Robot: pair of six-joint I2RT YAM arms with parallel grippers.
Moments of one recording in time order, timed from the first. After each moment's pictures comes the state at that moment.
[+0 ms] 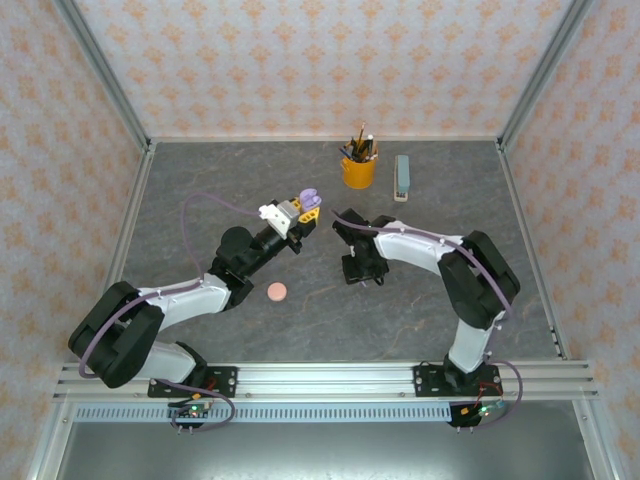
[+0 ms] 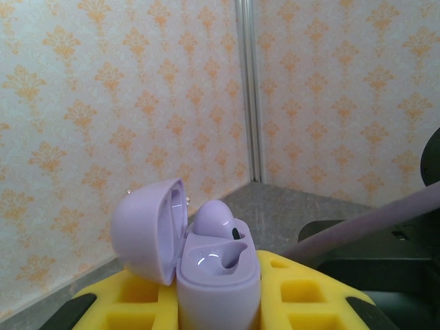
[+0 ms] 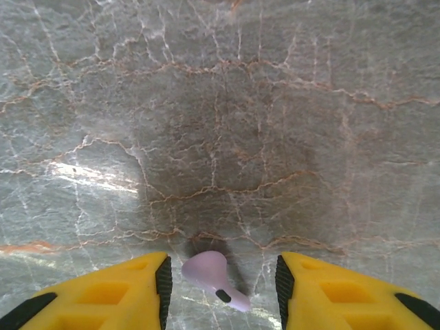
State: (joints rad) left arm -0.57 1.38 0.53 1.01 0.18 0.08; right arm 0.69 1.79 1.14 -0.80 0.01 0.42
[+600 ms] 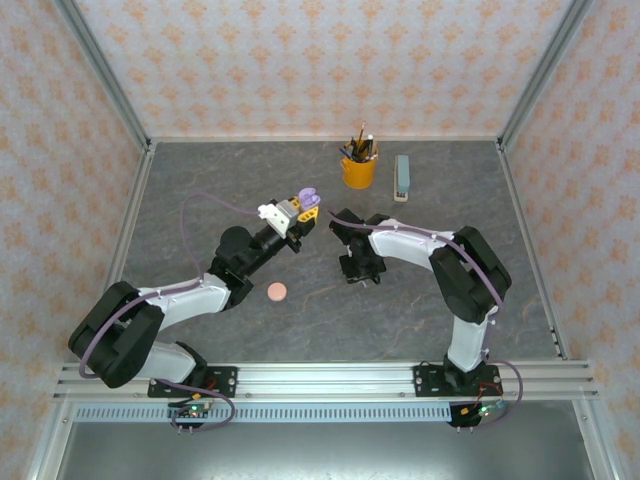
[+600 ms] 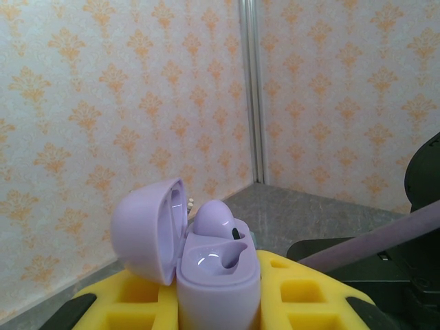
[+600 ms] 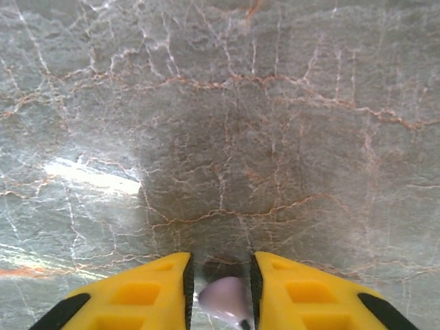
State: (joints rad) left arm -0.56 1.38 0.53 1.01 0.18 0.08; right arm 0.69 1.84 1.18 -0.81 0.01 0.43
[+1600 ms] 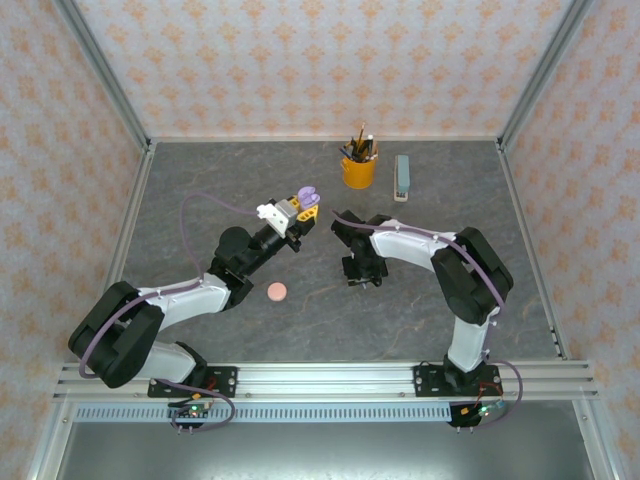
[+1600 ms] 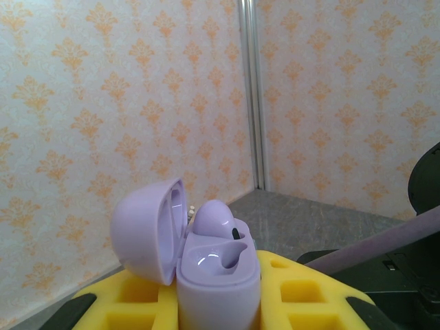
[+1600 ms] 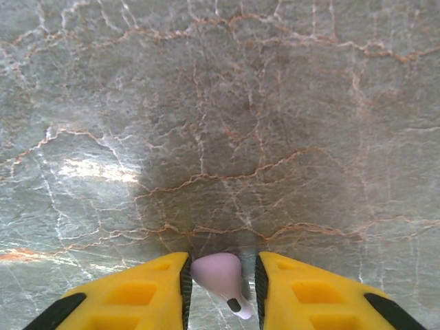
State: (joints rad) left arm -0.56 1.38 0.53 1.03 0.18 0.08; right arm 0.69 1.83 1.16 -0.85 -0.02 0.51
